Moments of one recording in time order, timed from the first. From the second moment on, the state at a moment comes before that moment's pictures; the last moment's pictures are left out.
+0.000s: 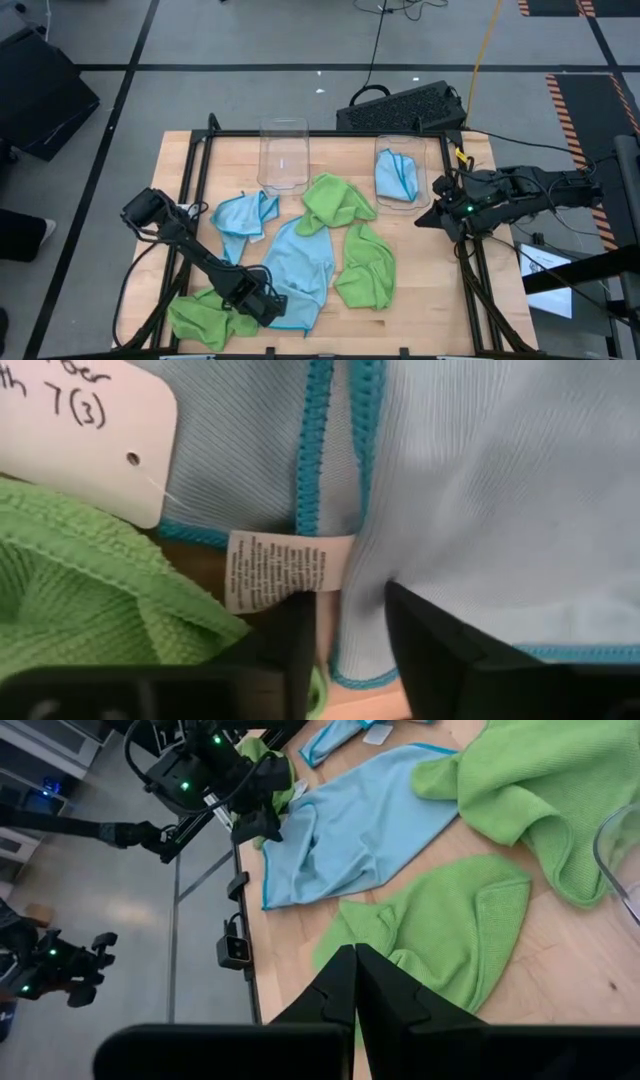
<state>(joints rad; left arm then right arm) -0.67 1.83 1.05 -0.48 0.12 -2.13 0.16 0.65 0.87 -0.80 -0.10 0.80</state>
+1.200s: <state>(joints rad) -0.49 1.84 1.45 -0.31 -0.40 -1.77 0.17 0.66 0.87 -0.78 -0.08 0.78</state>
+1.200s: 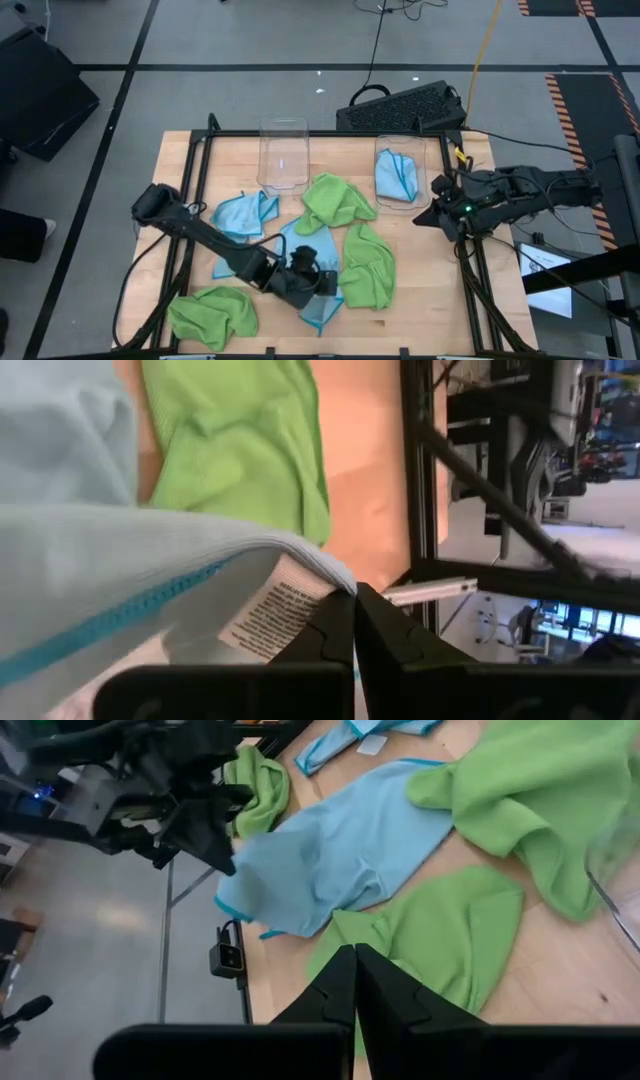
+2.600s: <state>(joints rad) -0.27 1.84 1.45 0.40 -0.32 -1.29 0.65 1.11 0.87 -0.43 0.71 0.86</state>
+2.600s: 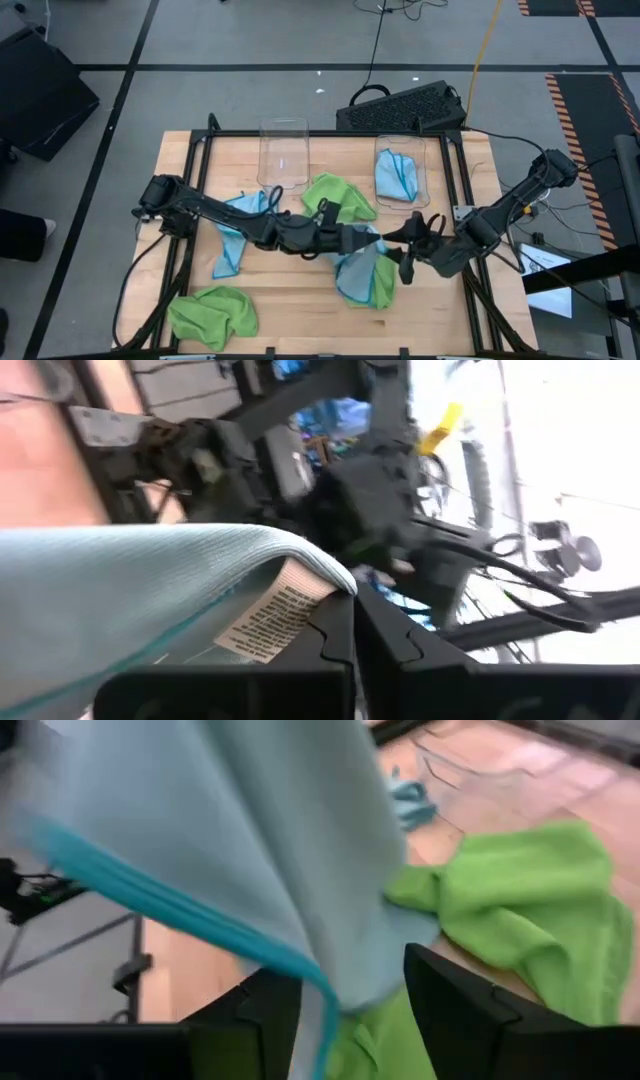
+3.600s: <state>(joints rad) -0.23 1.60 1.45 0.12 -0.22 -0.84 0.66 1.08 0.87 -0.25 0.70 0.85</state>
